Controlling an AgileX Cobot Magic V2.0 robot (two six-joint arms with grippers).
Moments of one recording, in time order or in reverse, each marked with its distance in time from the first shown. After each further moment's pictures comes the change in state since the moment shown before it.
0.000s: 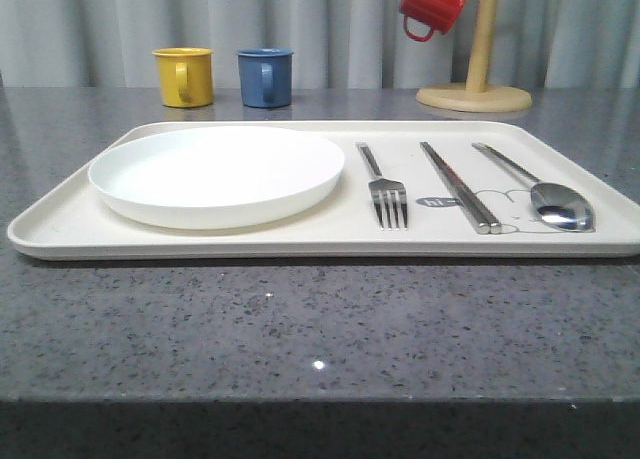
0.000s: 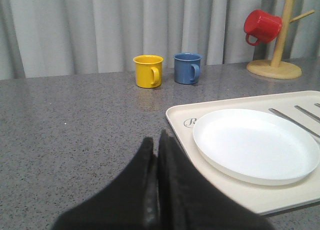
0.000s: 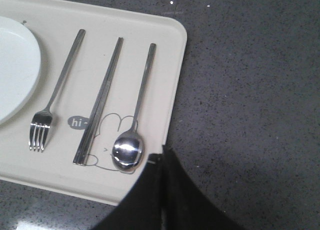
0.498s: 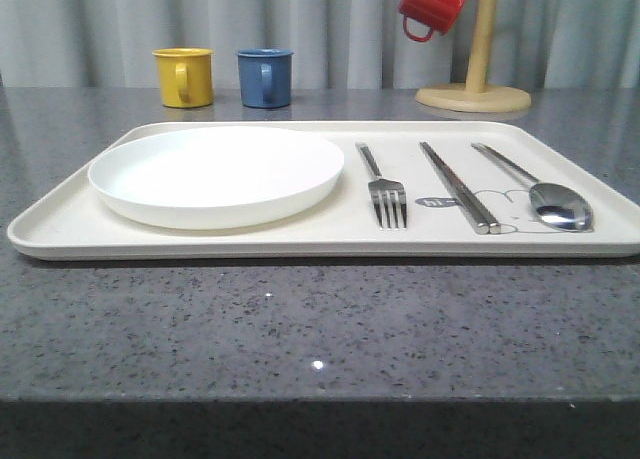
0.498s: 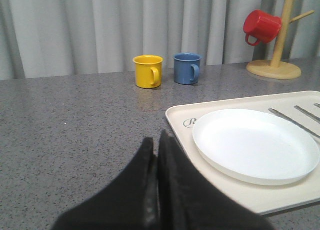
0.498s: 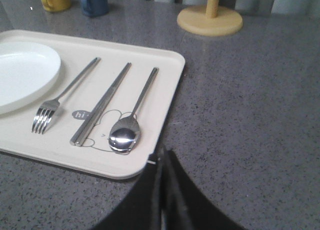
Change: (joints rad) left arm 0.000 0.000 0.000 0.000 0.000 0.000; right arm 0.000 -0.684 0.616 -0.049 -0.361 -0.002
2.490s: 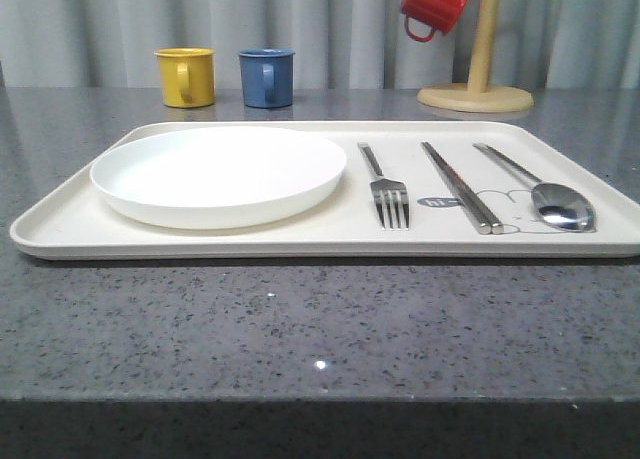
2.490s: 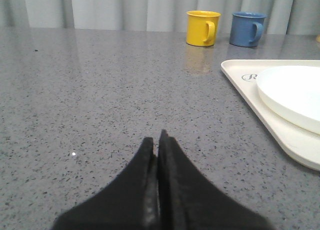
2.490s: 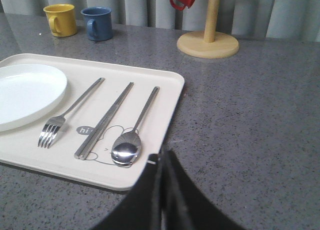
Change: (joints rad) left arm 0.191 -0.087 0.355 -0.063 -0.230 0.018; right arm 0.000 -0.071 0.011 -0.002 -0.004 0.000
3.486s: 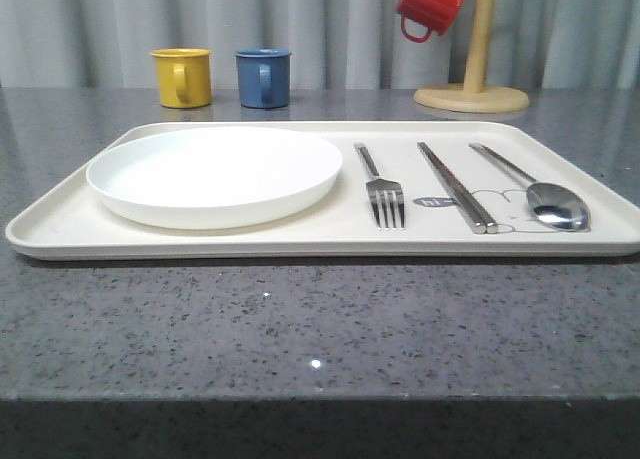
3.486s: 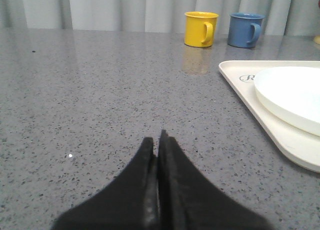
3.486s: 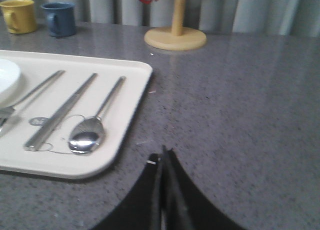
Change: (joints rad) left arm 0.000 0.000 0.000 -0.001 -0.001 0.001; right arm -0.222 -0.081 0.226 0.174 -0.196 -0.182
